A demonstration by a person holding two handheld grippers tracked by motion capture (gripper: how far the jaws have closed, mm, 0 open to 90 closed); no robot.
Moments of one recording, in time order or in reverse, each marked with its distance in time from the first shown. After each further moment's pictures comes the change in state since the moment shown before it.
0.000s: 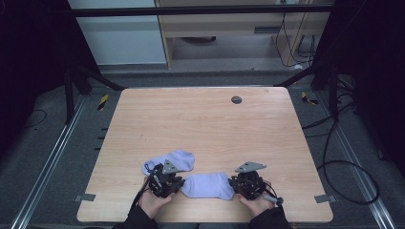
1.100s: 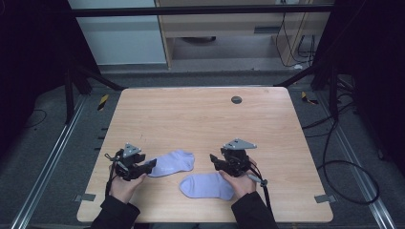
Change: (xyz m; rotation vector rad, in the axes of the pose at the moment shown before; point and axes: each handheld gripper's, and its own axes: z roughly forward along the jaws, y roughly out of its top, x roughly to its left) left arm 0.092 -0.012 -0.046 -0.159 0.209 -0.198; right arm 0.011 0.072 0.016 -0.216 0.004 0.049
